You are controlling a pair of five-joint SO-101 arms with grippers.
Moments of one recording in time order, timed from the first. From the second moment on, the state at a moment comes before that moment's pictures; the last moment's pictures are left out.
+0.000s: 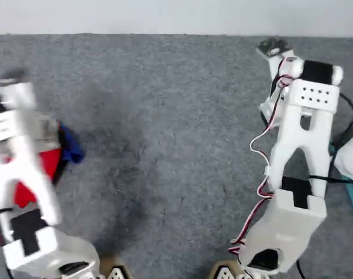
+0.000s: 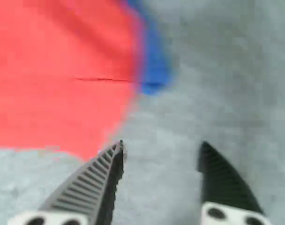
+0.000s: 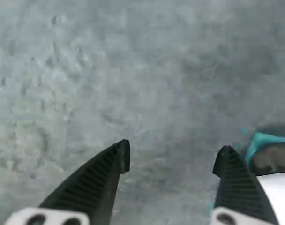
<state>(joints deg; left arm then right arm) -28.7 2.6 -3.8 98.9 -1.5 9.2 21.1 -33.0 100.7 32.9</state>
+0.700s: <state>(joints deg) -50.5 40.8 -29.8 83.7 -12.5 22.4 21.1 -24.6 100.7 32.9</state>
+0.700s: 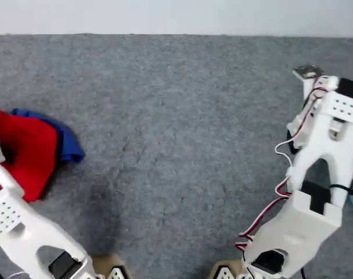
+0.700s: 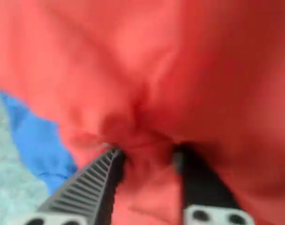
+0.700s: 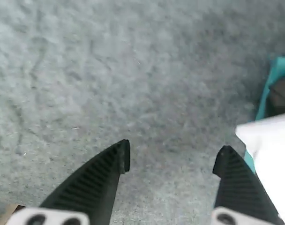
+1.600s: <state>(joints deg) 15.8 -8.8 -24.3 99.1 -12.6 25.2 20.9 -17.3 100.7 32.9</state>
